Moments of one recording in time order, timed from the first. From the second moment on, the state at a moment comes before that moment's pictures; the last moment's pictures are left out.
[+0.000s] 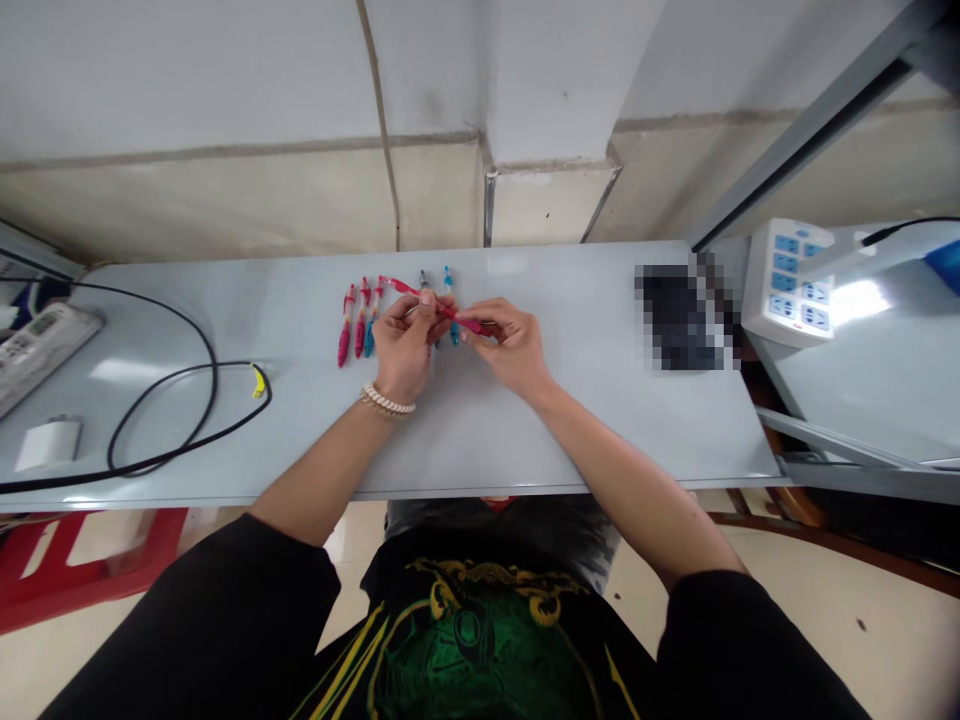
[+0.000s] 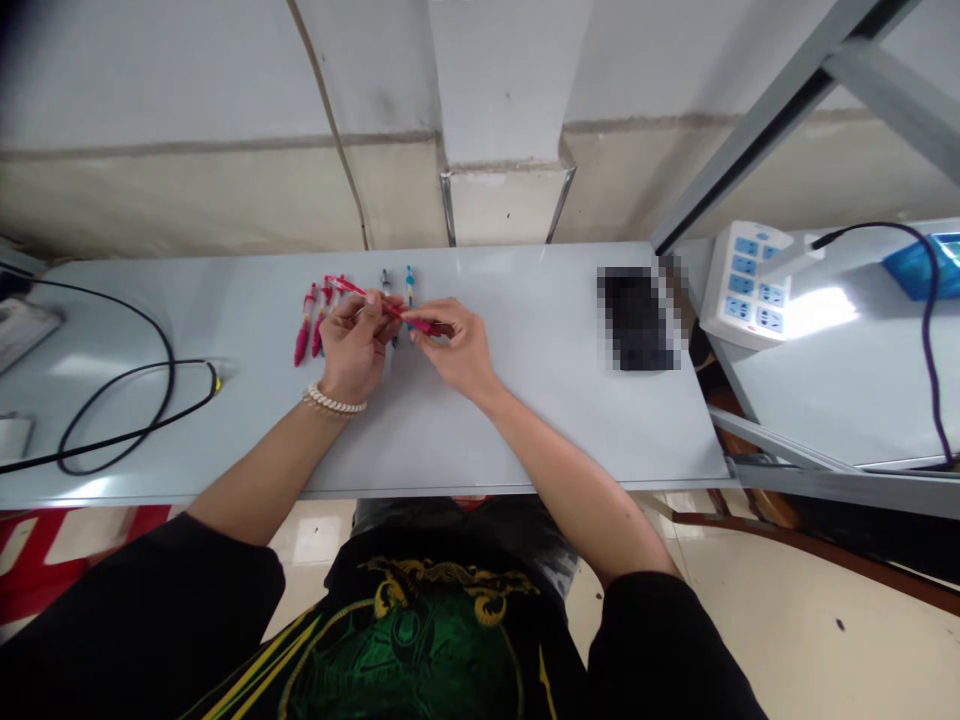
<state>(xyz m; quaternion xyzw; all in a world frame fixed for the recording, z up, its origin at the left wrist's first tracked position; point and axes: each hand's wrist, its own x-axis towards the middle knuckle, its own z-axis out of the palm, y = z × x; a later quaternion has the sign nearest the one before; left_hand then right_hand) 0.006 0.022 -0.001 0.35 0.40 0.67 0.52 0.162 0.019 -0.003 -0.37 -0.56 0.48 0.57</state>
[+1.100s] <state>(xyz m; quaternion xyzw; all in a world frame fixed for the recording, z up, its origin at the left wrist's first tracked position) -0.009 0.036 -0.001 0.29 0.45 0.68 0.50 0.169 0.022 0.005 -0.40 -0.42 0.63 0.52</state>
